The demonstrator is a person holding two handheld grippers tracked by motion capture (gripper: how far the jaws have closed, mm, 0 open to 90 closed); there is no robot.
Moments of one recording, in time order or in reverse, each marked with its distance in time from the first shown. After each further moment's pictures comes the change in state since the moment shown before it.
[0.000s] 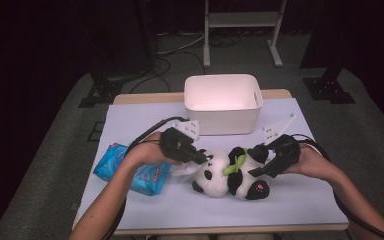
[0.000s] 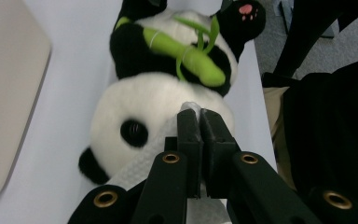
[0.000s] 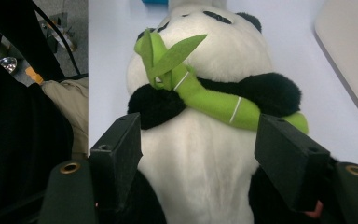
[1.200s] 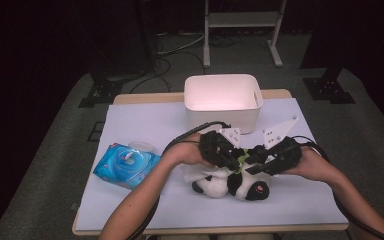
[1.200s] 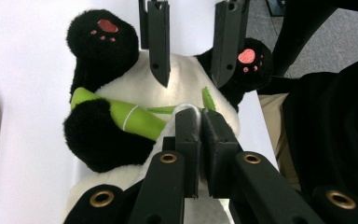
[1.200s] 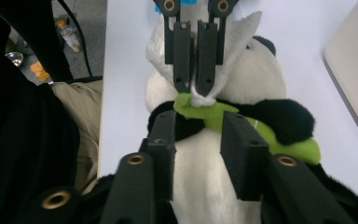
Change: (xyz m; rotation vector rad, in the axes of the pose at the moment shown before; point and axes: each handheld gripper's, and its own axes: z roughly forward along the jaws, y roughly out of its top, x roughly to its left) left arm 0.001 0.050 0.064 0.065 -0.076 0.099; right arm 0.015 0.010 -0.003 -0.028 0.016 -0.077
